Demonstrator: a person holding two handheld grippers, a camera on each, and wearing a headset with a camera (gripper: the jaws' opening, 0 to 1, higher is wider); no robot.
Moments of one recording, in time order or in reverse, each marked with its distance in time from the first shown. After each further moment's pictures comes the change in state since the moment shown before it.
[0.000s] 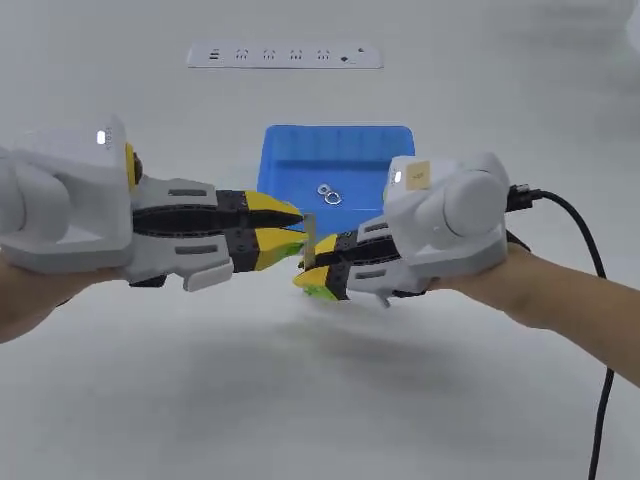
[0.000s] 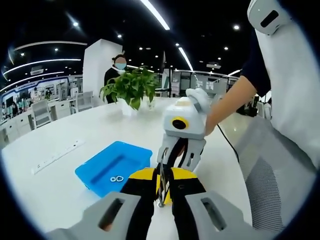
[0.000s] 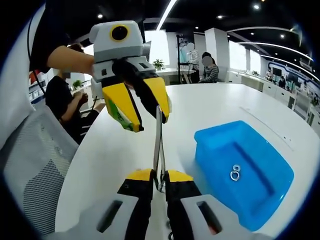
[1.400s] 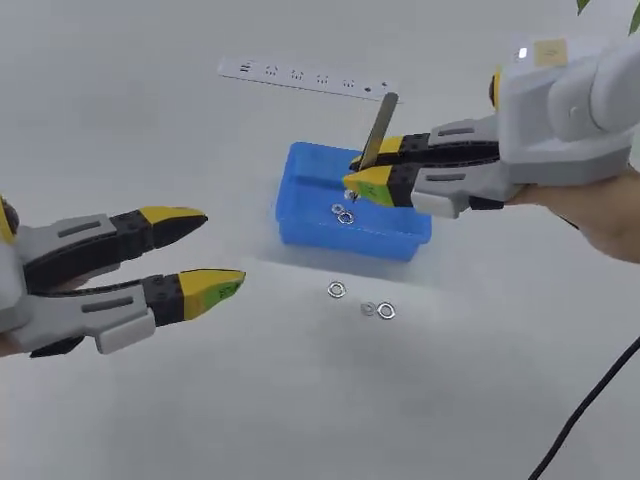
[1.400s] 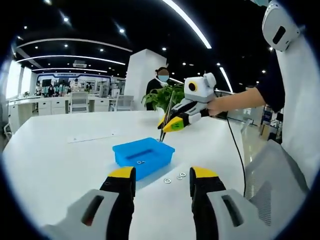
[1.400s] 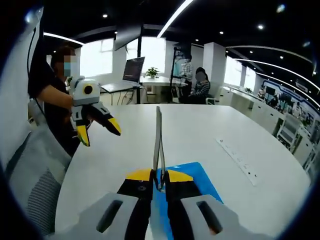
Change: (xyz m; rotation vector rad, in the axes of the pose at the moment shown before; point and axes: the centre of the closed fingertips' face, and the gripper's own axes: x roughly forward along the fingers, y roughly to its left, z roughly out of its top) left arm -0.084 0.004 -0.012 -0.189 -0.134 0.333; right arm -0.061 -0.054 0.089 -0.121 -0.032 -0.111
